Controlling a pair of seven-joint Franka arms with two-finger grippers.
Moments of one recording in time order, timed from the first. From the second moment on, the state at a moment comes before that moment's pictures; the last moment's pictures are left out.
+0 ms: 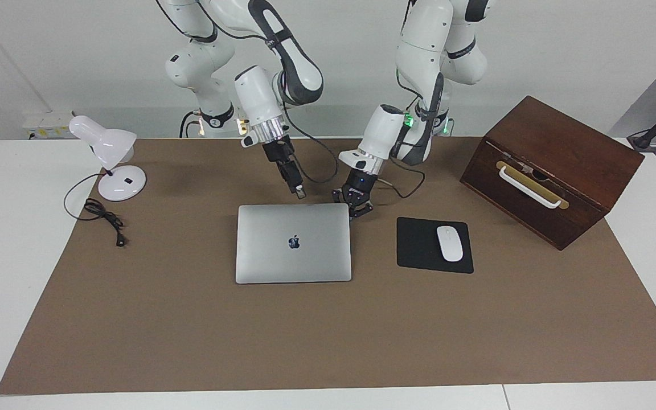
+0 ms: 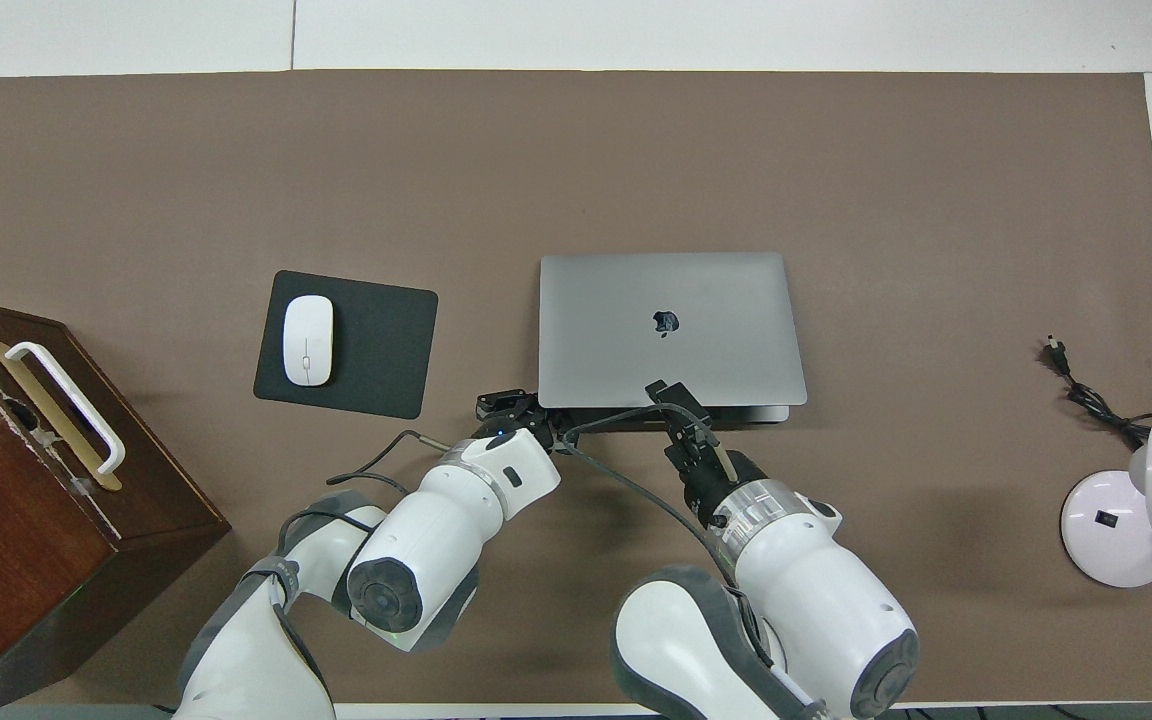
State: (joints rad) left arm -0.73 0.29 -0.01 -2.46 -0.10 3.49 -0.24; right arm 0.95 0.00 -0.15 -2.45 1.51 3.31 0.39
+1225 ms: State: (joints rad) left arm -0.73 0.29 -0.01 -2.46 -0.10 3.49 -0.24; right arm 0.82 0.06 -0.15 -2.35 1.51 3.22 0.29
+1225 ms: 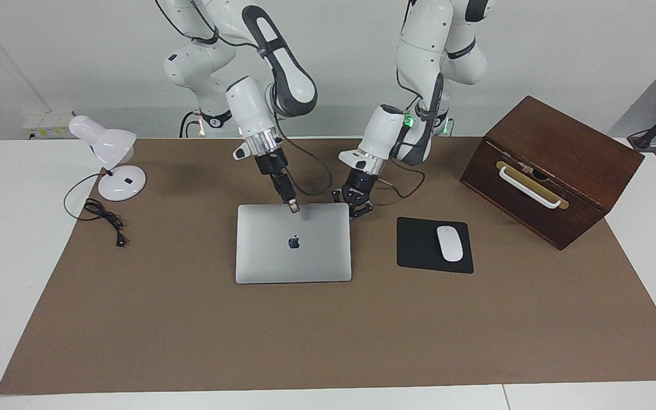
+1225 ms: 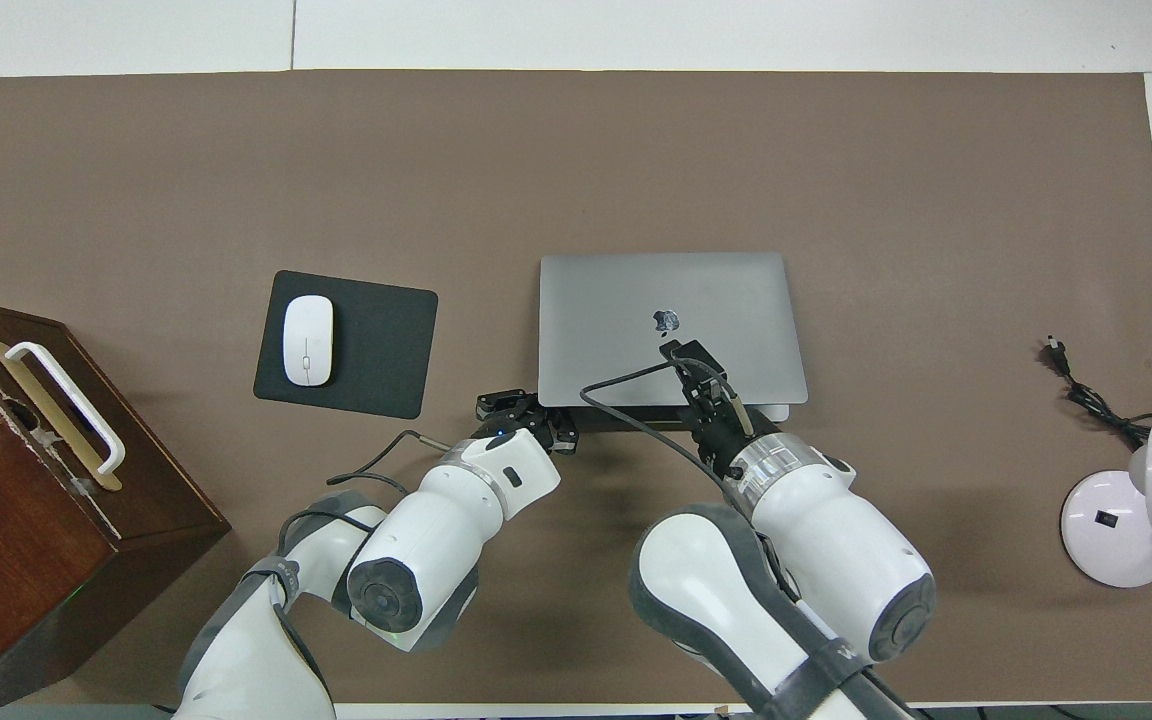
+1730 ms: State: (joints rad) left arm -0.73 0.29 -0.01 -2.46 -0.10 3.49 -0.24; right arm 0.81 0.10 -0.15 -2.28 1.51 3.22 0.28
